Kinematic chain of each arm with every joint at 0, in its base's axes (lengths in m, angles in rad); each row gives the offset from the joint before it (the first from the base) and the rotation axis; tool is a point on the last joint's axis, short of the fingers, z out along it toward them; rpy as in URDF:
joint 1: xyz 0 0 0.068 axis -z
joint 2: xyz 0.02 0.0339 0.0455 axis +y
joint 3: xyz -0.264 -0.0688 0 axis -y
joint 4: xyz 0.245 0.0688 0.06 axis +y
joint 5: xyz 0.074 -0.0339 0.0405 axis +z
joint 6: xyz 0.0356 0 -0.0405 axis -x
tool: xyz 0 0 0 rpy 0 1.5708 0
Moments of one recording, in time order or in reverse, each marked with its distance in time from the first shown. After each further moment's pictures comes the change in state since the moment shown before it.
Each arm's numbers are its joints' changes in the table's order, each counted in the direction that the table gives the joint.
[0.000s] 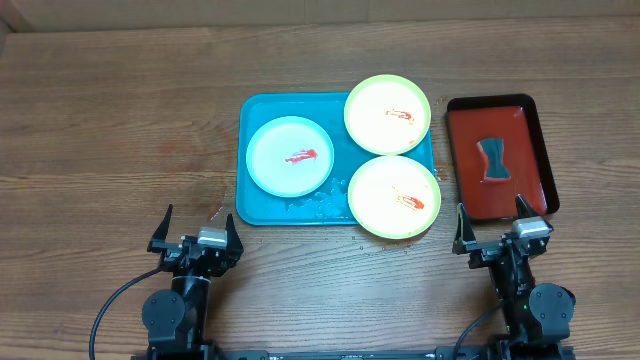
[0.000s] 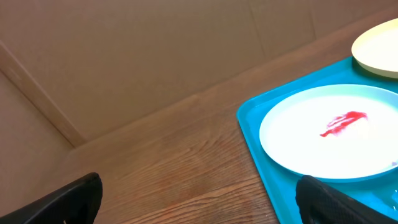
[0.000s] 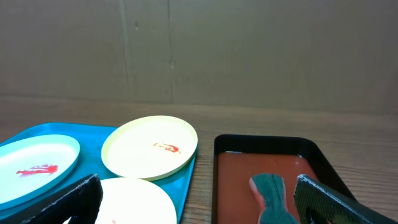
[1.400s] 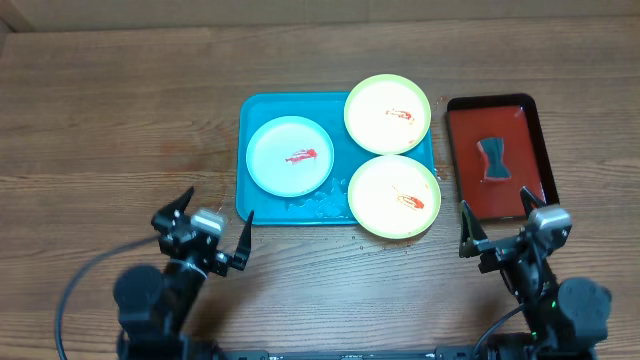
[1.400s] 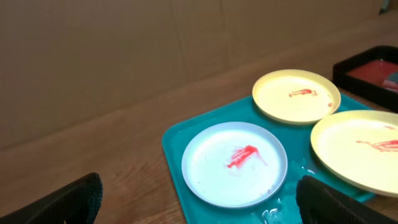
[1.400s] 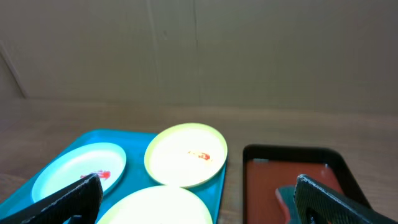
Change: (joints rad) left arm 0.000 0.340 0.410 0.228 -0.297 0.167; right arm 0.000 0.193 0.372 0.273 0.106 -0.056
